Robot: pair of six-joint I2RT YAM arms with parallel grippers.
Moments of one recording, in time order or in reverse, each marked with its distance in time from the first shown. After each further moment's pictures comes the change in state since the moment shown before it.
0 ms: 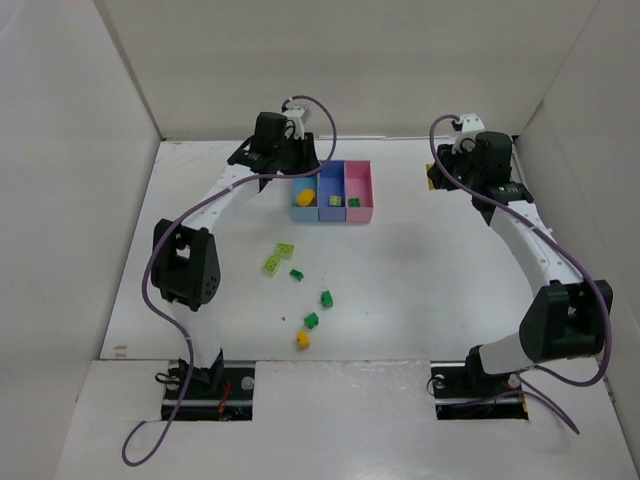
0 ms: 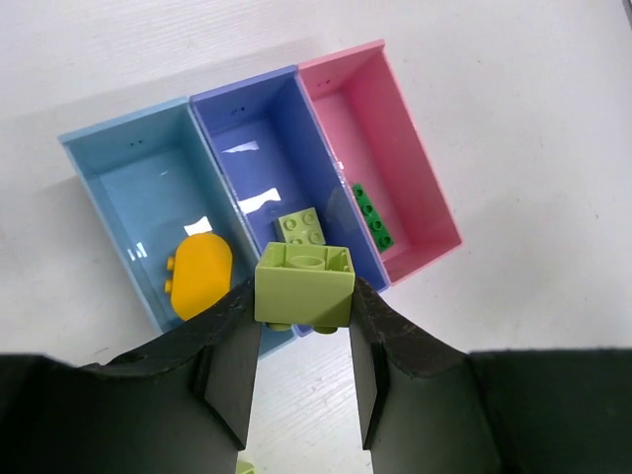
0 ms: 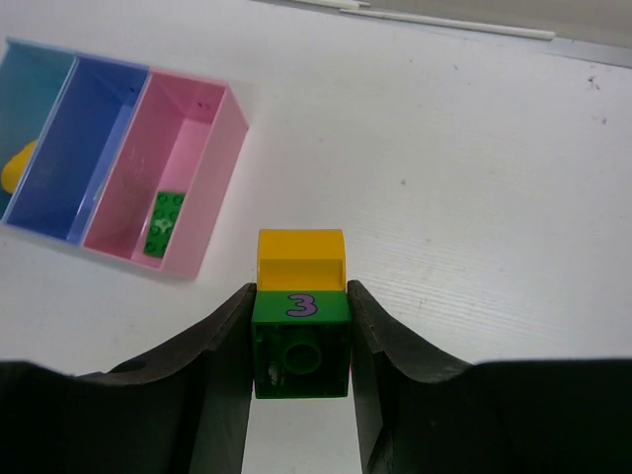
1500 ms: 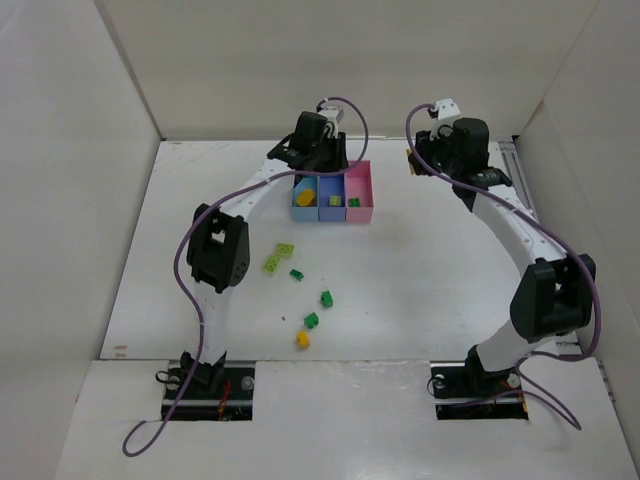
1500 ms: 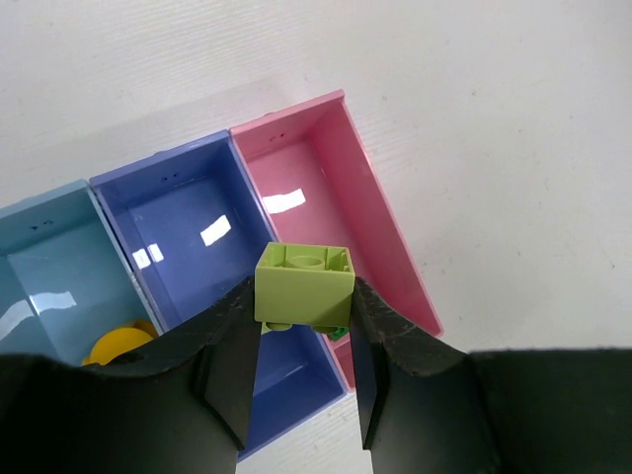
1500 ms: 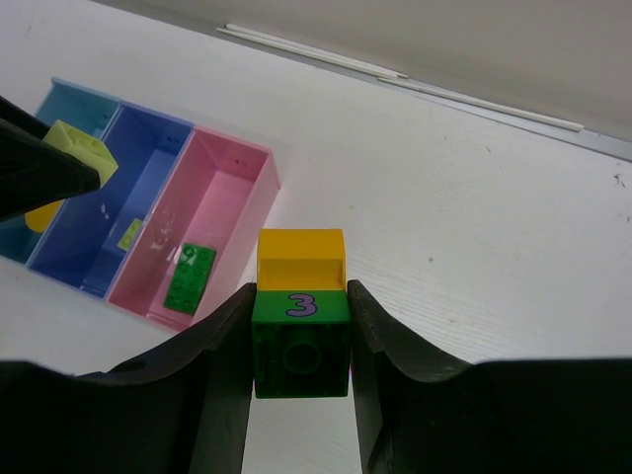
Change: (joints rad) left arm -0.123 0.254 0.263 -0.010 -0.114 -0.039; right arm 0.101 0.142 0.142 0.081 0.047 -0.037
